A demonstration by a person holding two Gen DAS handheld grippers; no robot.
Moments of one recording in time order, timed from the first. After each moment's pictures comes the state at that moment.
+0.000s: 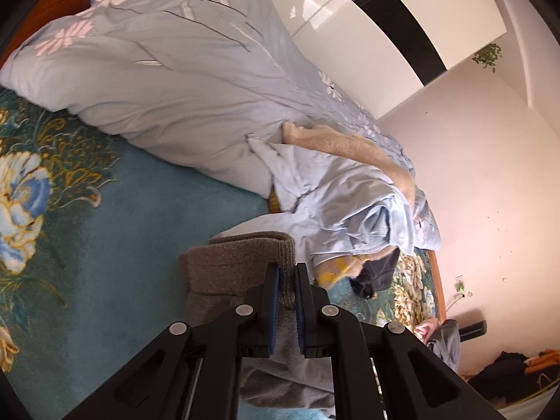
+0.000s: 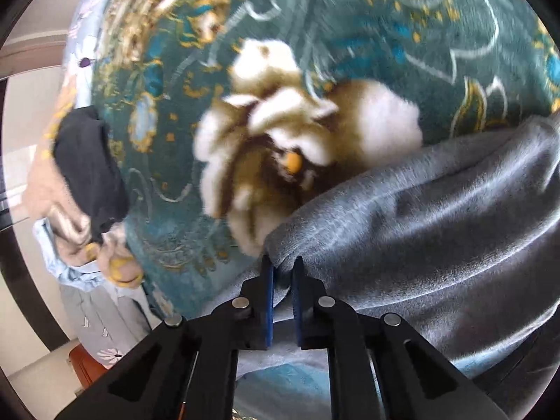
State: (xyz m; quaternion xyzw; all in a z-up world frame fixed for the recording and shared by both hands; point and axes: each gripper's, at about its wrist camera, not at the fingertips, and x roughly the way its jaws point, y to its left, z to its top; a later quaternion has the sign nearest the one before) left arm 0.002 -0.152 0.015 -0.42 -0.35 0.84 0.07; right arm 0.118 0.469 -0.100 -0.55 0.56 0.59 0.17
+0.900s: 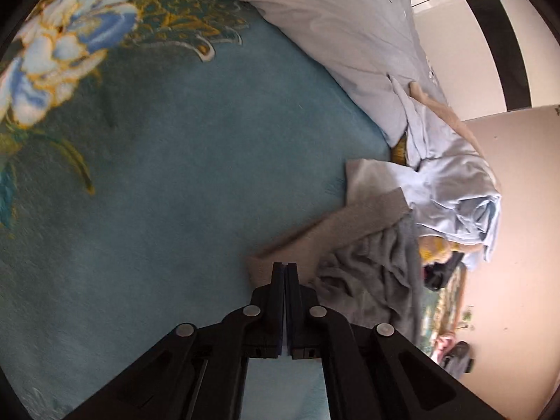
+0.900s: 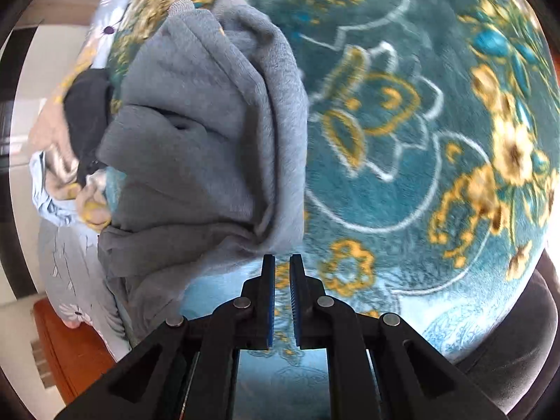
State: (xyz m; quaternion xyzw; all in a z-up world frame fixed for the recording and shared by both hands) left arm 0.055 -0.209 -0.137 -0.51 -0.44 0.73 -0.04; right arm 0.196 0.482 -0.110 -0.58 0.50 0.63 0.15
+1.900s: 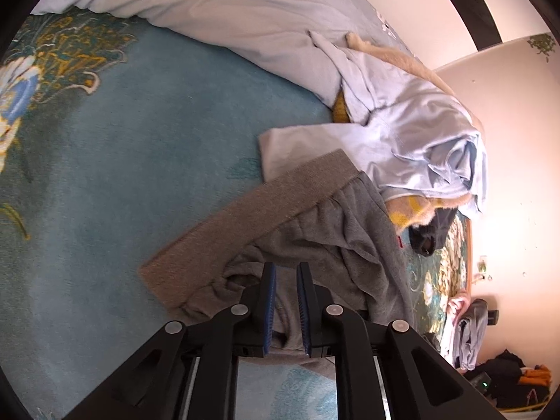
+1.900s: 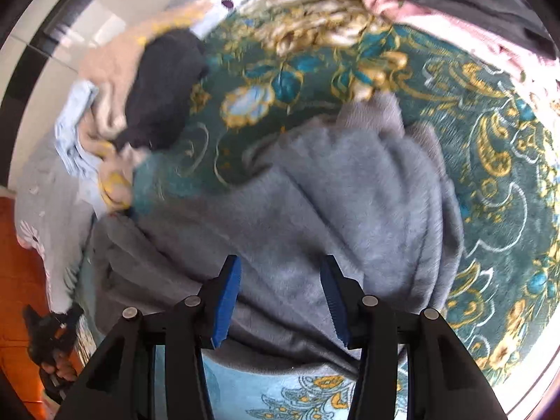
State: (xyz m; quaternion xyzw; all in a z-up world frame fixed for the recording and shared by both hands) left arm 0.006 -0.134 -0.115 -0.55 -0.36 0.75 0.02; right arm 0.099 0.470 -0.051 -0.54 0.30 0.78 0.07
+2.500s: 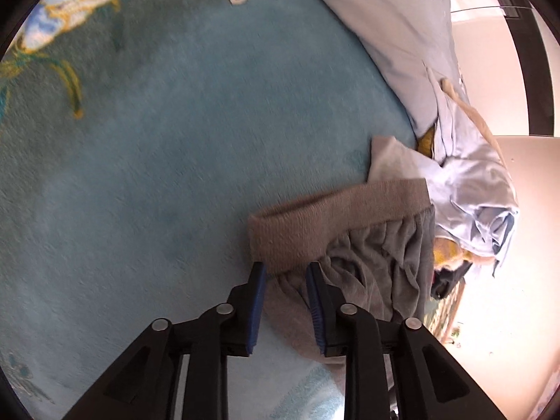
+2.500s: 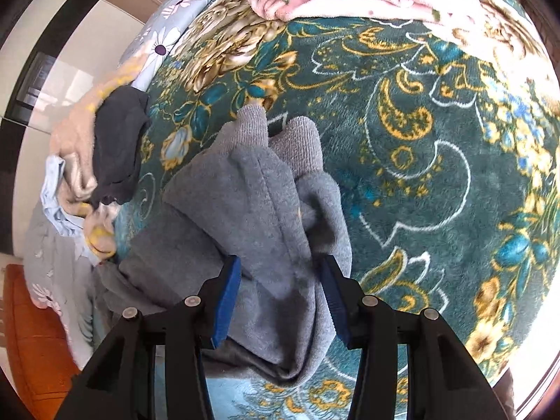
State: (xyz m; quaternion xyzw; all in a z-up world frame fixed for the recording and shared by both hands) left arm 0.057 -0.176 -0.175 -0.55 -0.49 0.67 -0.07; right arm 0.148 0.527 -0.082 -0.51 0.38 0.76 0.13
